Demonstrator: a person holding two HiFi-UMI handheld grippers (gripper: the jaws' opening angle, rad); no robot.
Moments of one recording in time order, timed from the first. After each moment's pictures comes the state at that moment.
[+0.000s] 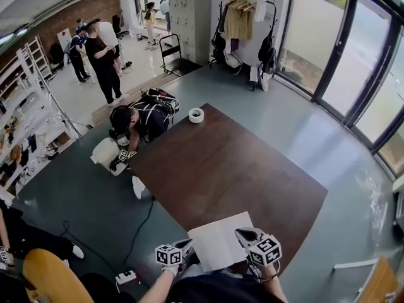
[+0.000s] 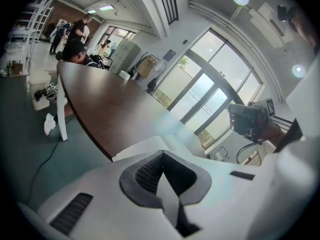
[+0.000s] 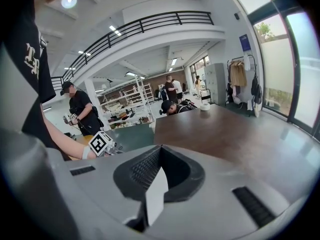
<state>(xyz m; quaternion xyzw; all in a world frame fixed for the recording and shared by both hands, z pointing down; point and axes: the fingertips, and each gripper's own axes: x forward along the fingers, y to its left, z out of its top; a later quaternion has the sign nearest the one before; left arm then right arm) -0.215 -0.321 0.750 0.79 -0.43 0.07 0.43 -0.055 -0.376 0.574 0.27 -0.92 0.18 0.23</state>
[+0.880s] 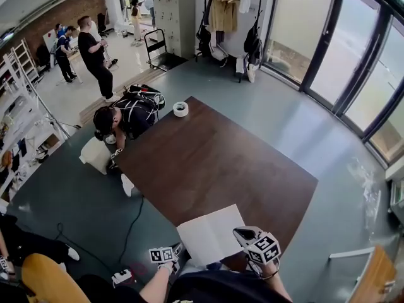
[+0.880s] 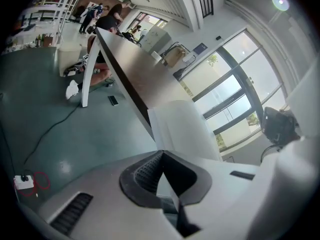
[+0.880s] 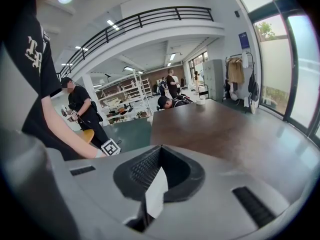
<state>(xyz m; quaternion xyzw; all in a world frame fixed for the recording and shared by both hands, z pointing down) -0.219 -0.274 0.871 0.68 -0.47 0.08 0.55 -0.003 -0.353 0.590 0.27 -0.91 0.19 0.26</state>
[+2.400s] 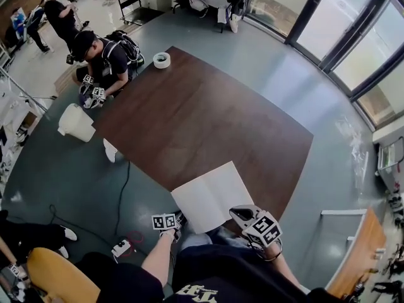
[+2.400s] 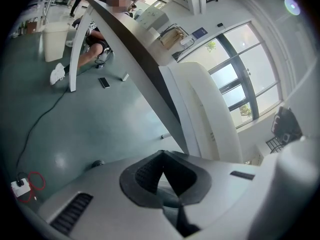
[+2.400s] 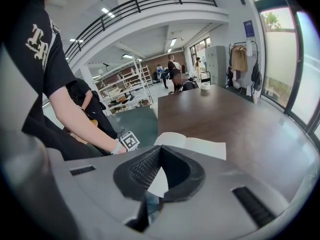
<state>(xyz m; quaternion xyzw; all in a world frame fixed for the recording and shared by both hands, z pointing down) -0.181 -0.271 0.930 0.70 -0.38 0.12 0.59 -0.017 -0.292 0.619 0.25 -0.88 0.21 0.33</state>
